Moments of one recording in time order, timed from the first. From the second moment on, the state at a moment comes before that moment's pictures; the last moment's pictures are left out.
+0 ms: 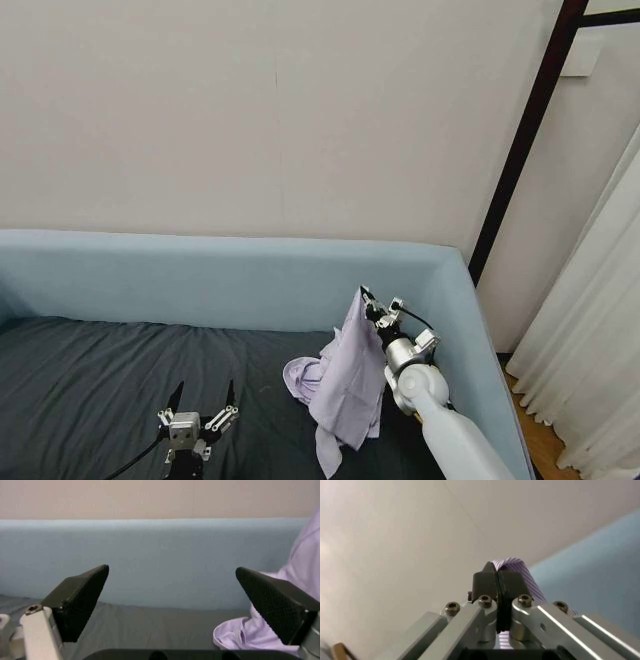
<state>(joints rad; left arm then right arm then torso) 1.62 -1.49 -0.55 -1.98 -0.04 -0.22 -0.10 -0.72 1.29 0.10 1.45 1.09 0.13 -0.16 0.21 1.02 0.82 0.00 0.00</state>
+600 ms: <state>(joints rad) 1.63 -1.45 -0.56 -1.98 -0.07 -0.25 -0.11 -0.55 1.11 0.04 1.67 1.27 0.19 -0.14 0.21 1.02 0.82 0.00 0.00</state>
